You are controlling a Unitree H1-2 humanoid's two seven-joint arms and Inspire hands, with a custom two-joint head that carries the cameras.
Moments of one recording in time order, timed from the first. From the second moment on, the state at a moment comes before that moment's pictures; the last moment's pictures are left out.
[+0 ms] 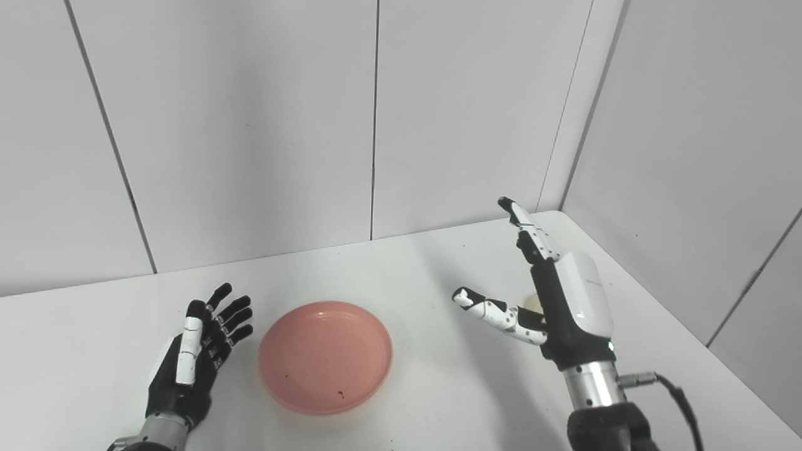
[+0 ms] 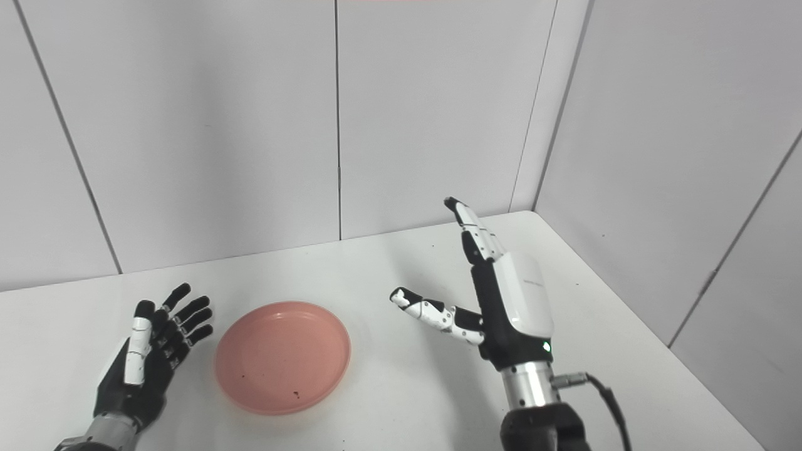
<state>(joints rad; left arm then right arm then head) -0.50 -0.03 0.02 0.51 -0.21 -0.02 -0.27 -0.13 -0.26 -0.19 -0.61 -0.80 0.20 0.16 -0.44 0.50</state>
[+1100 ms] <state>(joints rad) -0.50 -0.04 0.02 0.51 -0.21 -0.01 -0.28 -0.22 -0.50 -0.14 -0.39 -1.09 0.37 0.53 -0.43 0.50</state>
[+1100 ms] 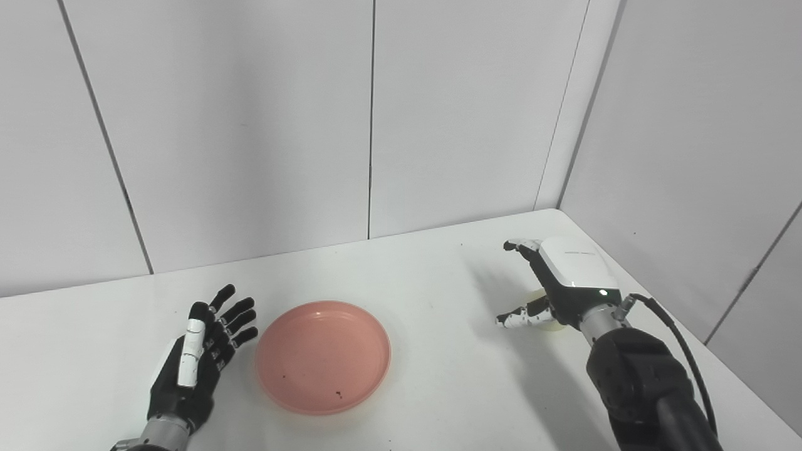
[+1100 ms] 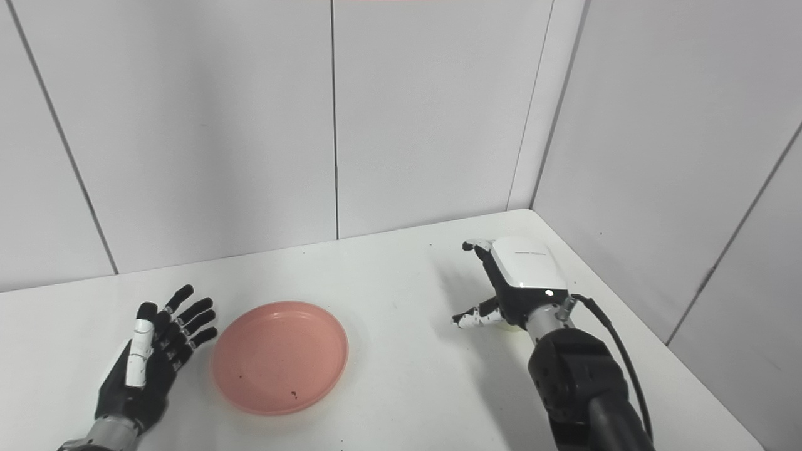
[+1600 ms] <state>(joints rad) -0.50 -0.04 0.03 0.51 -0.21 -0.01 -0.28 -0.25 -0.55 -0.14 -0.35 -1.10 0.44 0.62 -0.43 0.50</state>
